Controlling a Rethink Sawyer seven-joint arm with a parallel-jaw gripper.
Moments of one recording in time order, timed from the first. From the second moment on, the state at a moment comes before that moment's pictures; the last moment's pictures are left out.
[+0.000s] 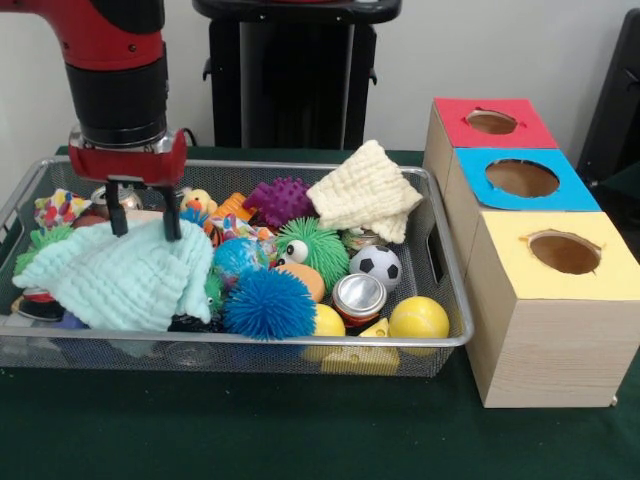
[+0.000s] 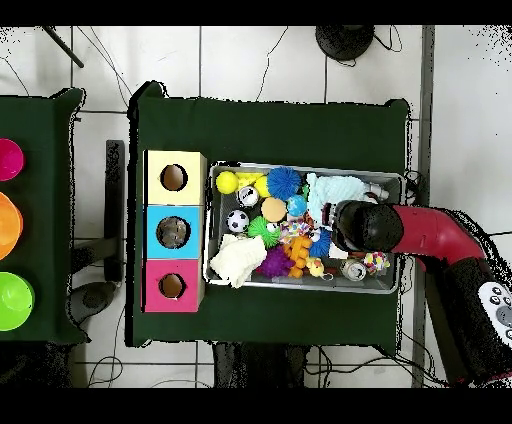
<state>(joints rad) -0.82 -0.59 0.45 1.58 -0.57 0.67 1.76</state>
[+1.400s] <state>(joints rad) -0.81 -0.52 0.45 1.59 -0.62 0.60 1.76</state>
